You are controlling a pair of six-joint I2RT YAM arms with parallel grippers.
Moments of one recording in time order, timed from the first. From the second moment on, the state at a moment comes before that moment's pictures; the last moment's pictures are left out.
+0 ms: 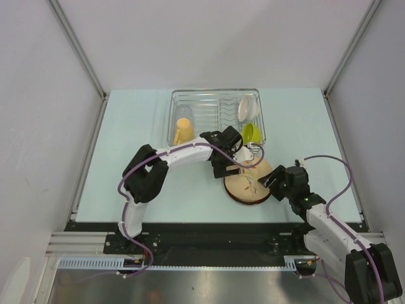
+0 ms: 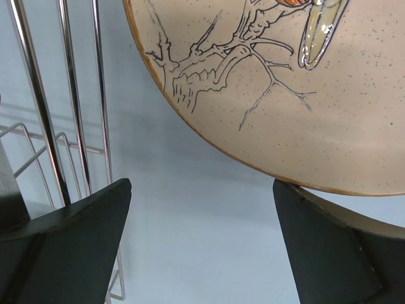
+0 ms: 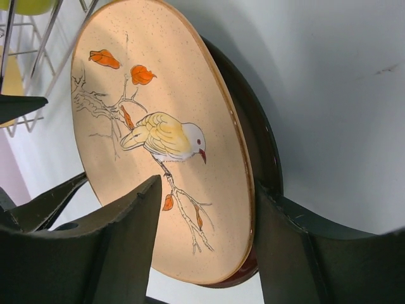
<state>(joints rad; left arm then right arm) -0.87 2.05 1.57 -0.68 0.01 0.58 0.30 0.84 0.26 -0.12 -0.06 1.00</state>
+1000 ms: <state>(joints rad) -0.91 2.05 1.58 -0.73 0.01 0.59 0.34 0.74 0.13 0.07 -0.14 1.09</state>
